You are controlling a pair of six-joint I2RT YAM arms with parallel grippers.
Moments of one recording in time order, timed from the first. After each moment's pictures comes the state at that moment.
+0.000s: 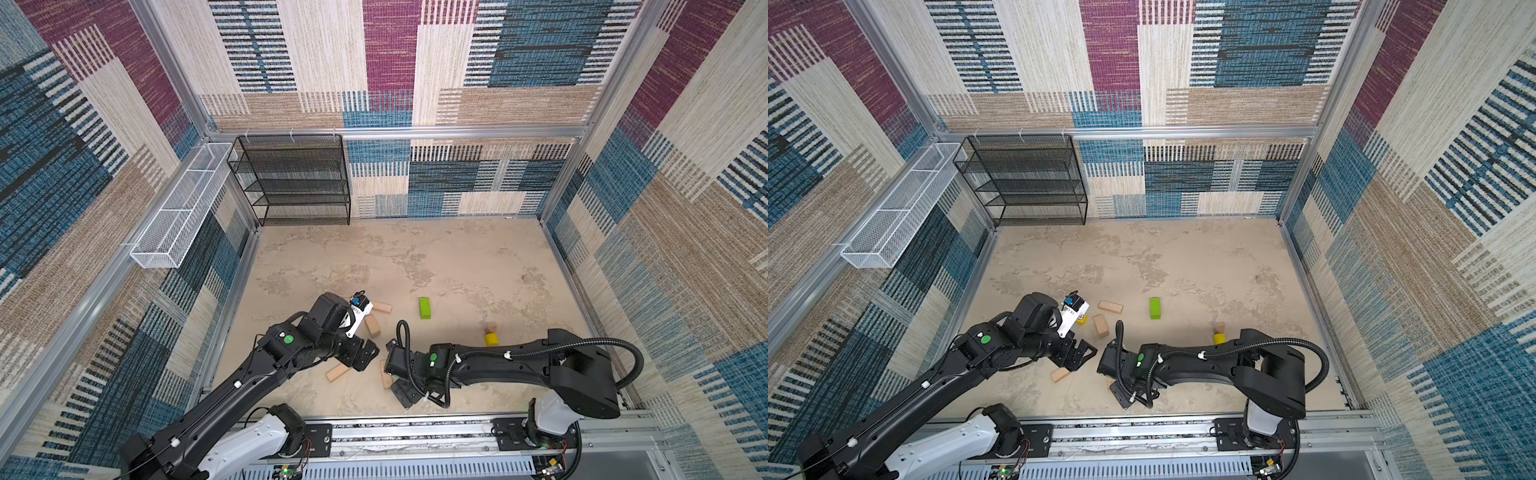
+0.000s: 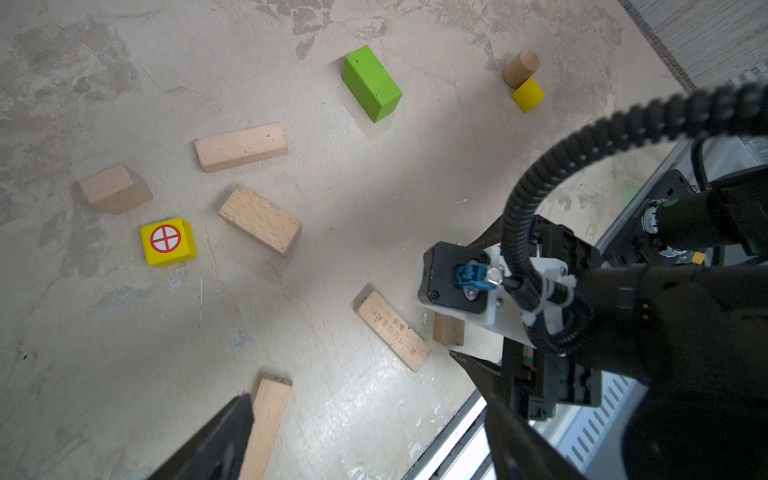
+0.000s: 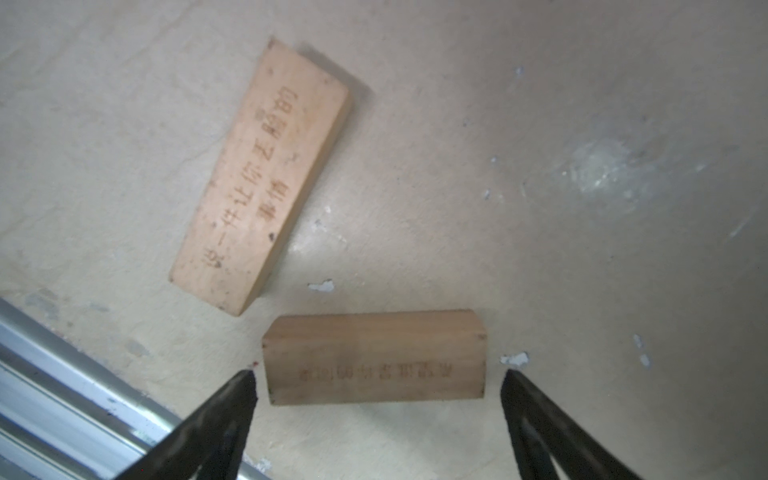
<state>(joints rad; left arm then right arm) -0.68 0.95 0.87 -0.86 0.19 -0.14 1.26 1.67 0.98 -0.66 0.15 0.55</state>
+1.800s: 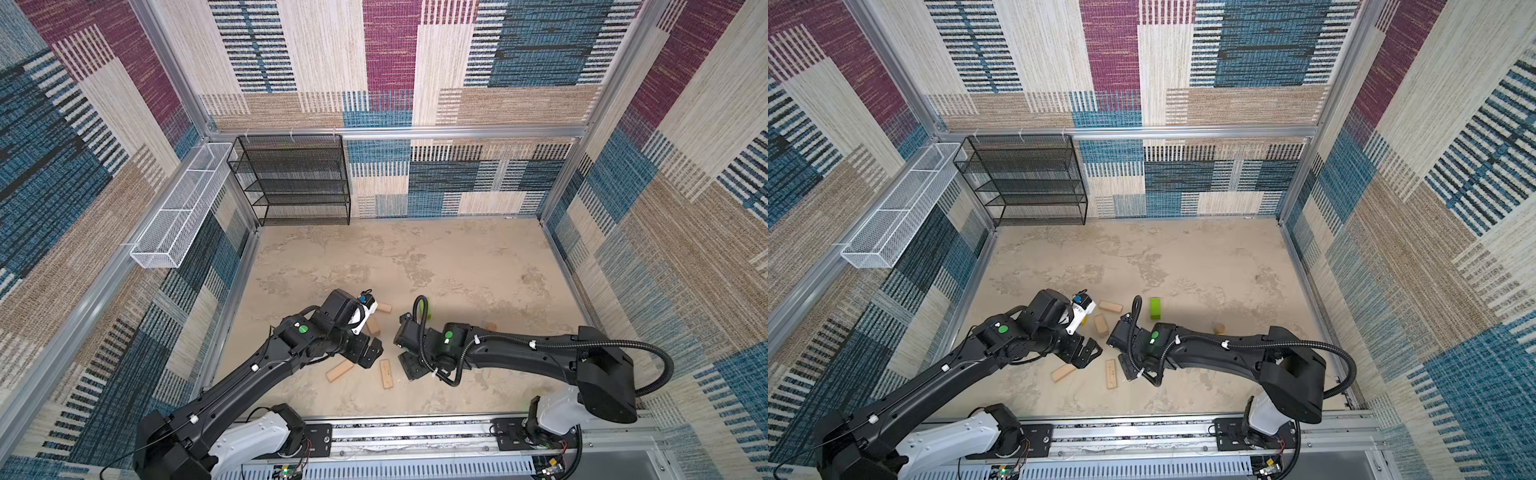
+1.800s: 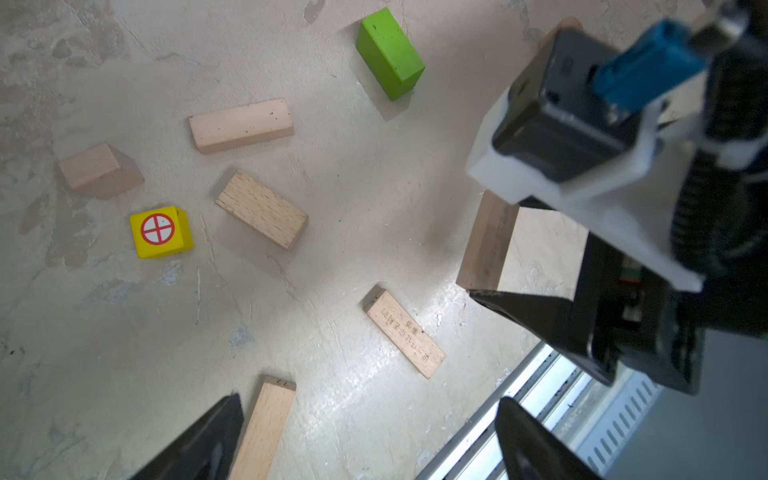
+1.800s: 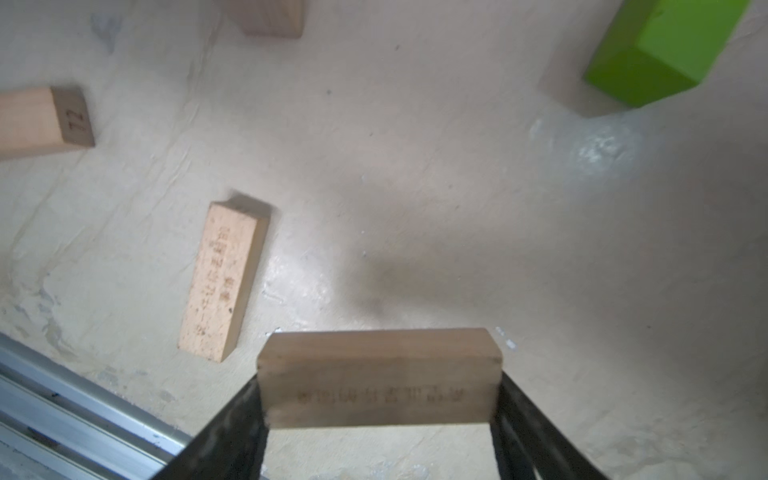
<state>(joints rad) -0.69 1.08 0.91 -0.85 0.15 -0.13 1.11 1.55 1.03 -0.72 0.18 0.62</state>
